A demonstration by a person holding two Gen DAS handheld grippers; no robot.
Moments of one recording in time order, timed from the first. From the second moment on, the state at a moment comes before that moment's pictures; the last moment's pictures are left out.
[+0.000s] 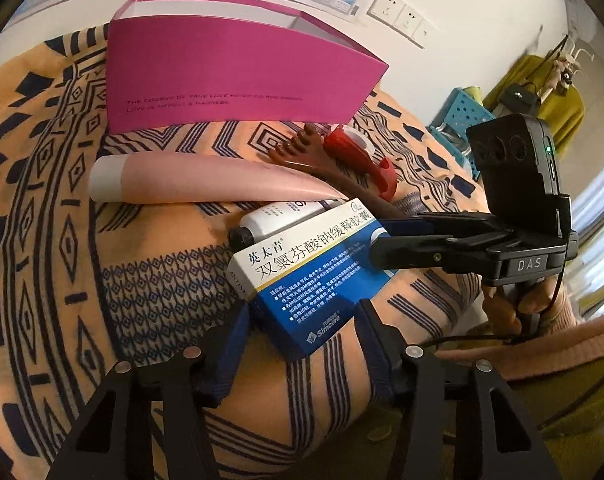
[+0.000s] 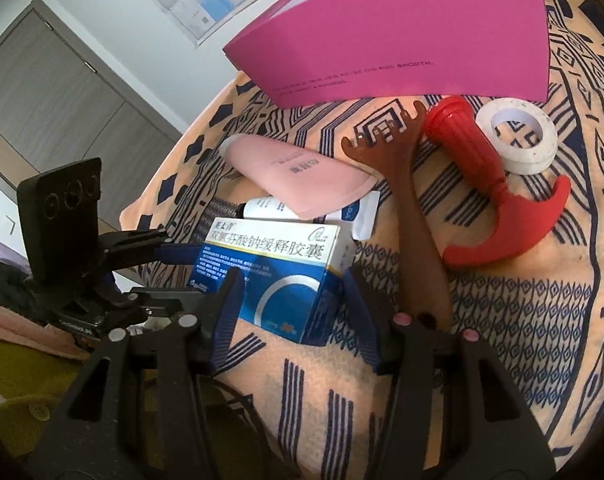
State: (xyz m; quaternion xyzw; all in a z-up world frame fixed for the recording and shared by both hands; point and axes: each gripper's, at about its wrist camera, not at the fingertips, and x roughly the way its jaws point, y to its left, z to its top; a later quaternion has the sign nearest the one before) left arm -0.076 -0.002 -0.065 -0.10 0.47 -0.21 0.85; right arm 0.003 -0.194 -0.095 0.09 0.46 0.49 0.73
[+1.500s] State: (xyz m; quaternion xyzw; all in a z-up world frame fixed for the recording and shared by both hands) left arm -0.017 0.014 0.019 -0.08 0.36 -0.17 0.91; right arm 0.045 -0.200 -0.006 0.12 0.34 0.48 0.80
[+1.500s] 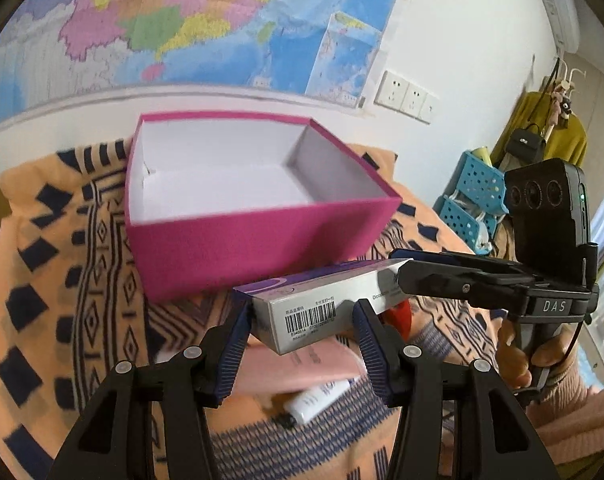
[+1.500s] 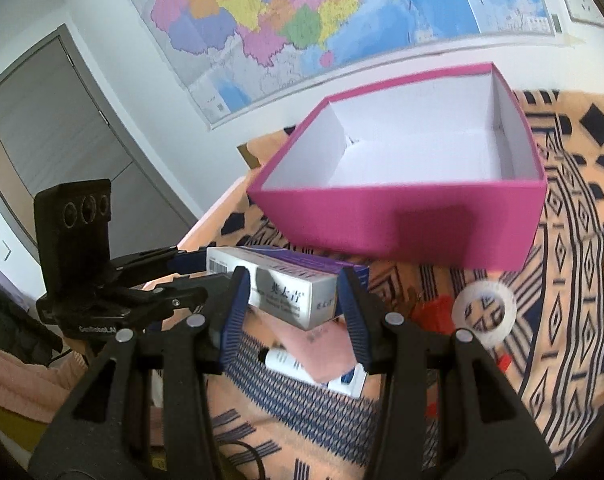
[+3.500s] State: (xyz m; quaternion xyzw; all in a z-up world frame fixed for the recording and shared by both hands) left arm 0.054 0.035 0.039 -0.04 0.31 -0.12 0.94; right arm 0.118 -0.176 0.022 0.13 0.31 0.49 0.81
